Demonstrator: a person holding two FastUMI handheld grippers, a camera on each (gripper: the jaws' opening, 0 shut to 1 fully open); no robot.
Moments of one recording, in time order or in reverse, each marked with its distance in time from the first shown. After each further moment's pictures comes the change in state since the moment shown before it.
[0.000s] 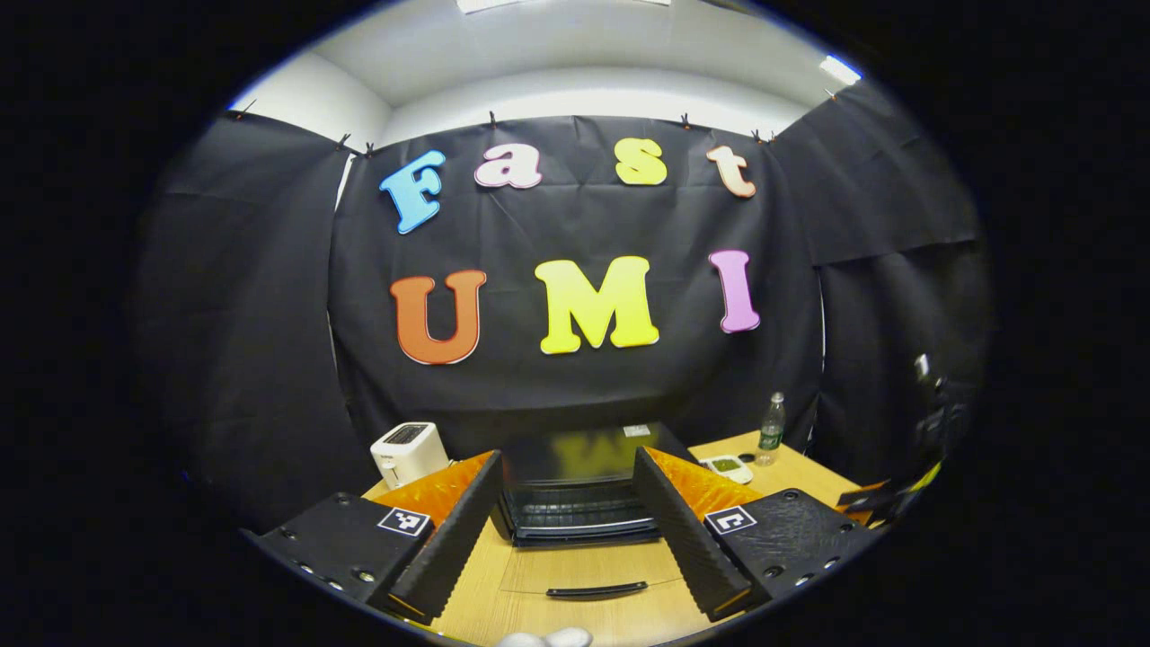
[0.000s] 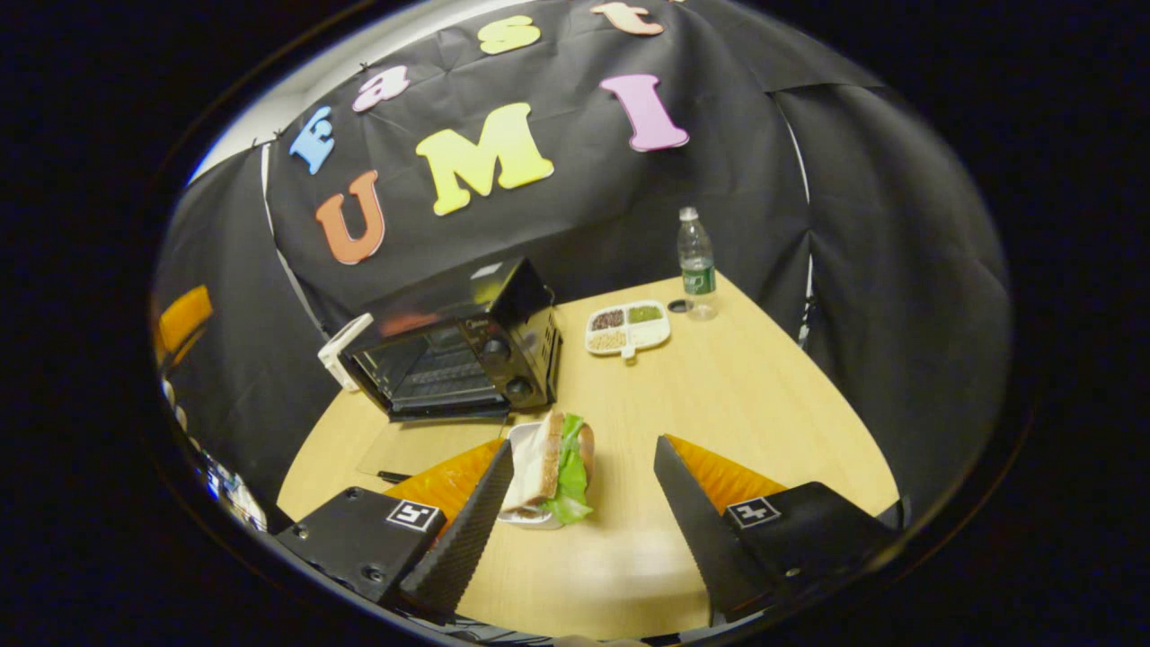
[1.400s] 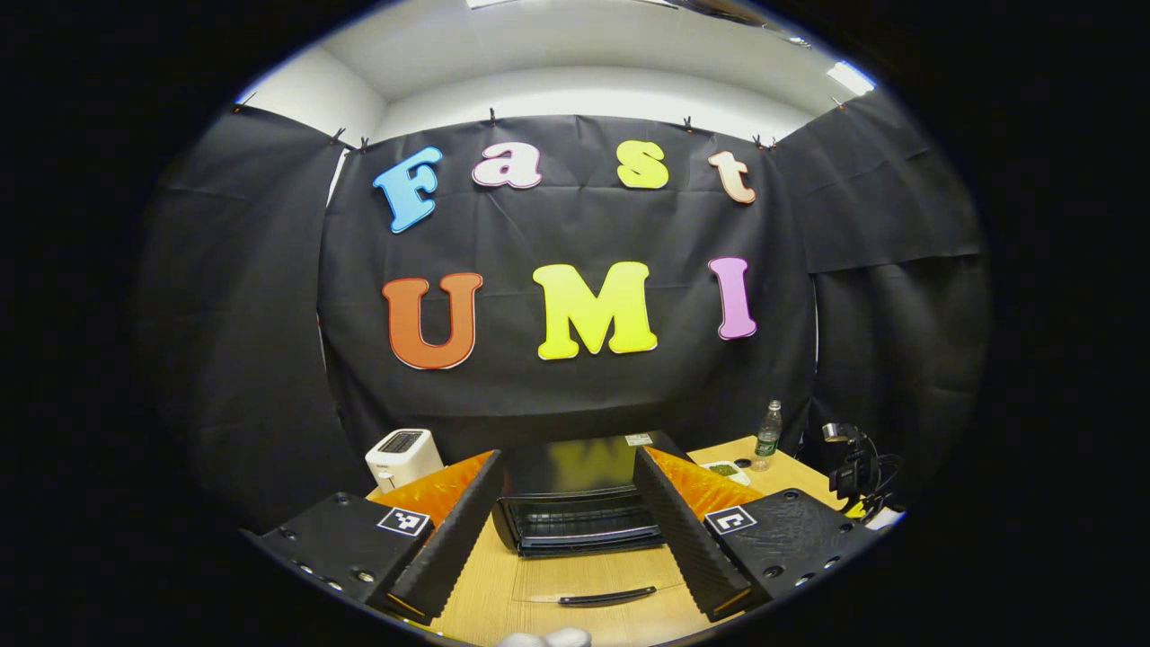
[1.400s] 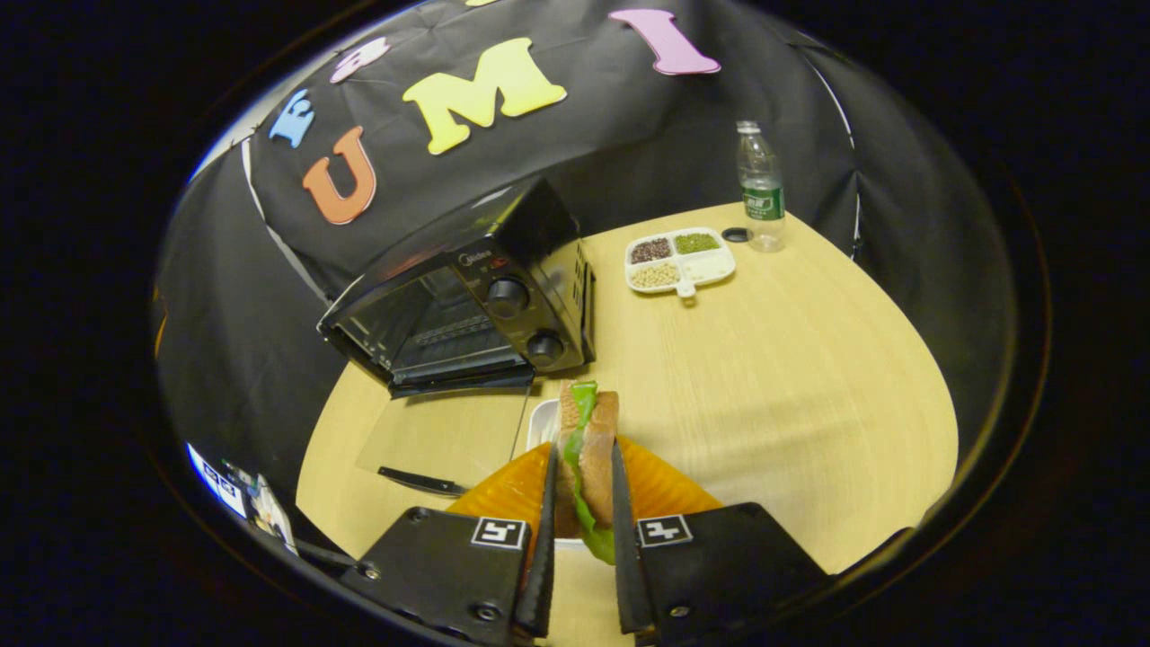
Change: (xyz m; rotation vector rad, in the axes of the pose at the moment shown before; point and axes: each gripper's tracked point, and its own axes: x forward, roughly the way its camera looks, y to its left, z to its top) left arm 0.019 0.031 0.000 -0.005 0.033 -0.037; right arm 0.078 0.042 -0.017 0.003 0.174 0.068
